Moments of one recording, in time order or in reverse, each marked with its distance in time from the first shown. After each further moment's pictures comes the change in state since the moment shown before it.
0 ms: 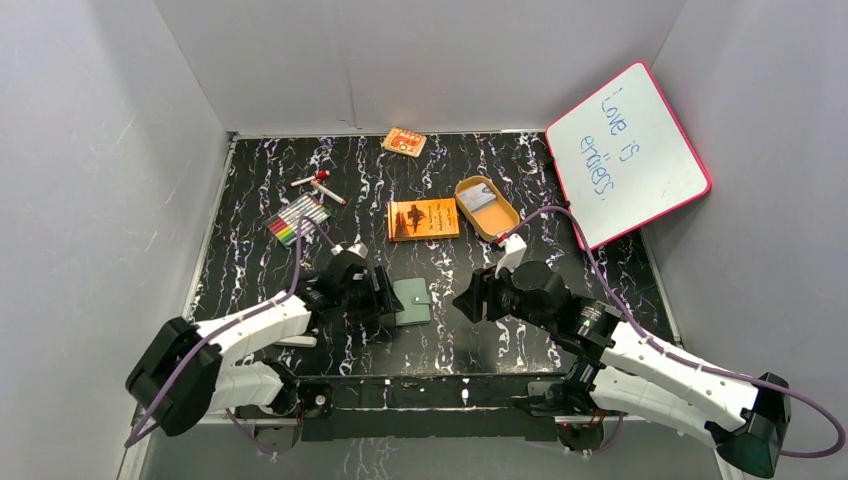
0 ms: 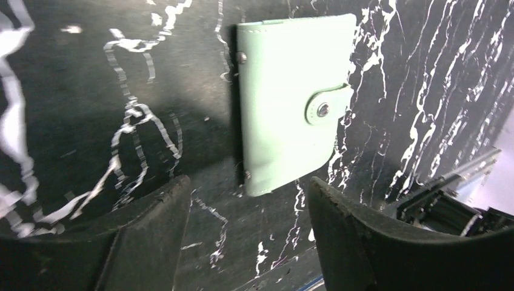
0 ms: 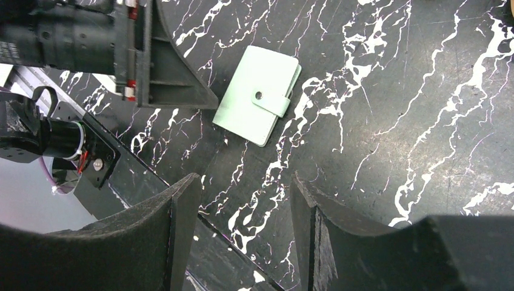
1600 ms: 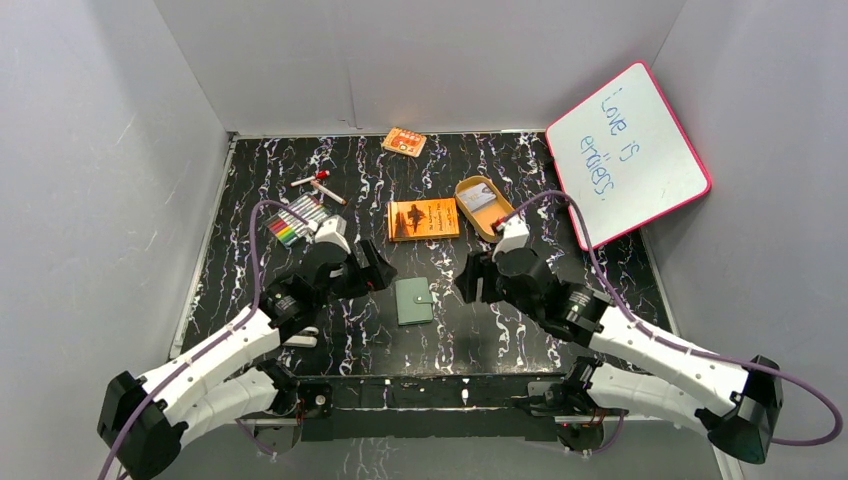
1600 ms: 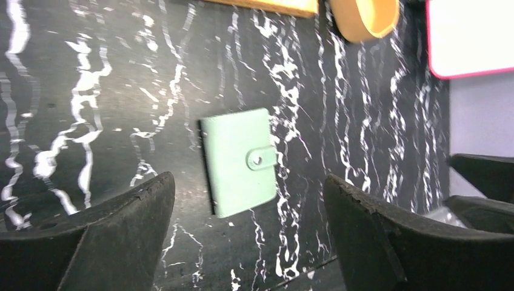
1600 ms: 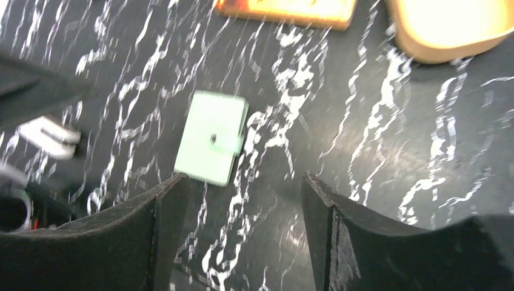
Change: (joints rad) left arm -0.026 -0.326 0.086 -0.093 -0.250 0.090; right arm 0.000 0.097 0.085 -0.058 0.172 0.013
